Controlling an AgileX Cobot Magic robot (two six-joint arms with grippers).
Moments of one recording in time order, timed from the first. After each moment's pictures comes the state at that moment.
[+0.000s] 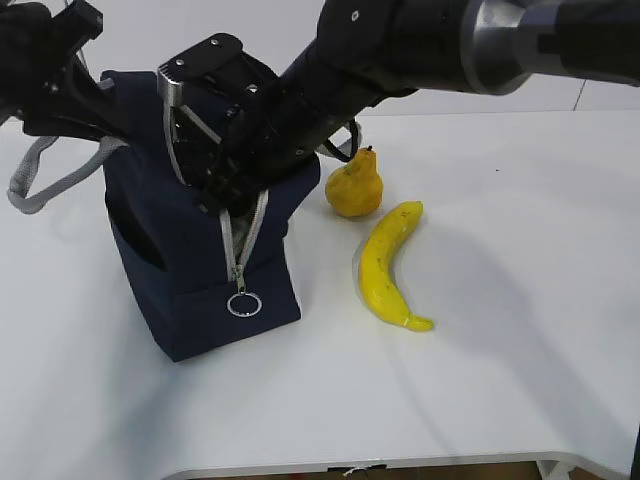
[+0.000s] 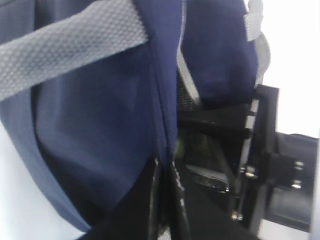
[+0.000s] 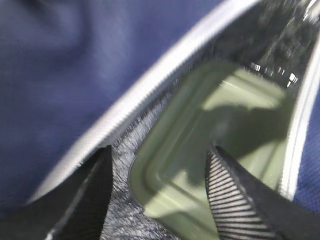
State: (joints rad) left arm -0.14 1.60 -1.29 -0.73 0.91 0.03; right arm 0.60 2.11 -1.78 0.59 0.74 -0.92
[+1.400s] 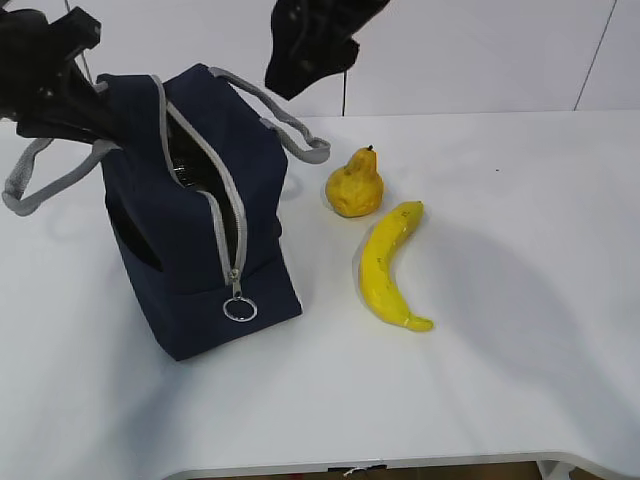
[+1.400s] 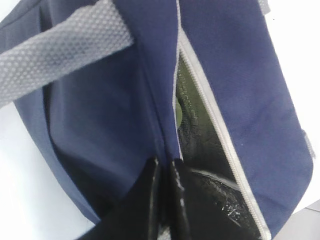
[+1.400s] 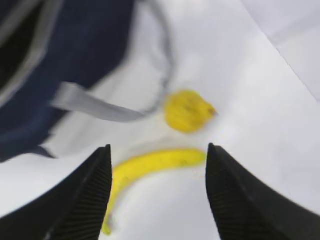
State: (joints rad) left arm -0.14 1.60 -1.29 -0.69 0.90 0.07; right arm 0.60 1.86 -2.00 0.16 1.17 -0.83
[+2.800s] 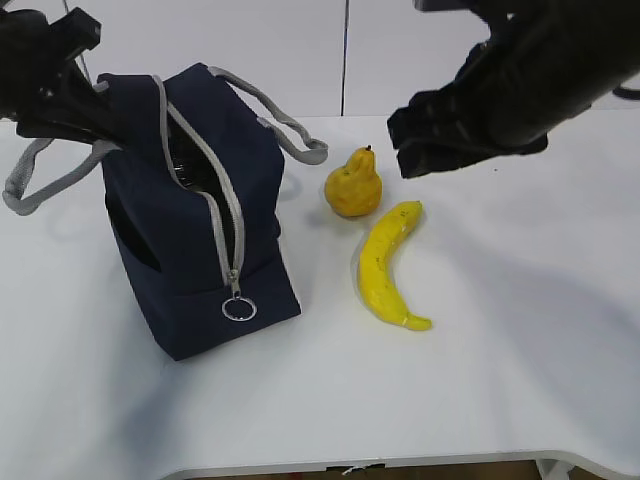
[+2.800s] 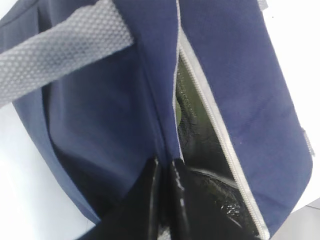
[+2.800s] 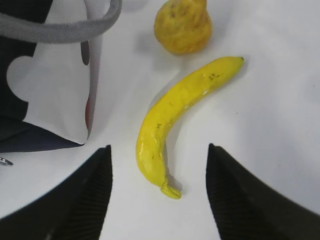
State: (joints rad) left arm -0.14 1.60 -1.29 -0.69 0.90 0.08; right arm 0.51 1.53 -1.29 -0.09 0.75 0.18
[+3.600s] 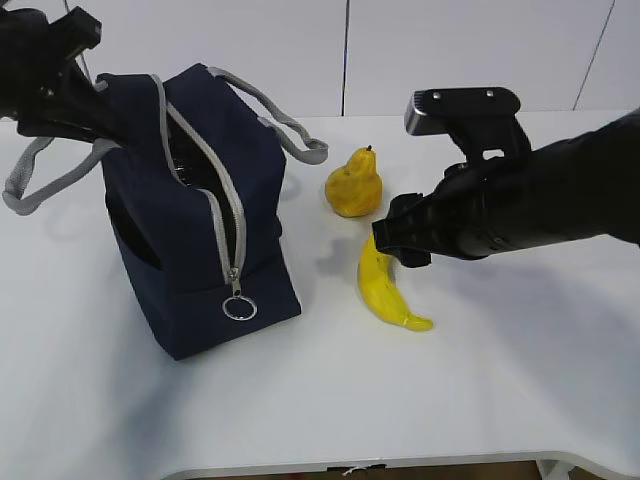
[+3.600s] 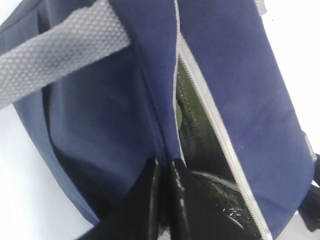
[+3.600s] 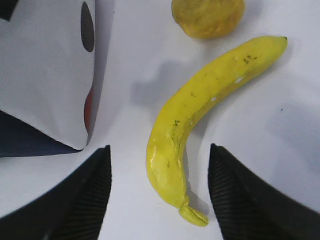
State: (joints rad) left arm -0.14 1.60 -1.29 -0.69 0.89 0.08; right arm 0.51 1.56 -0.92 -0.03 0.22 0.20
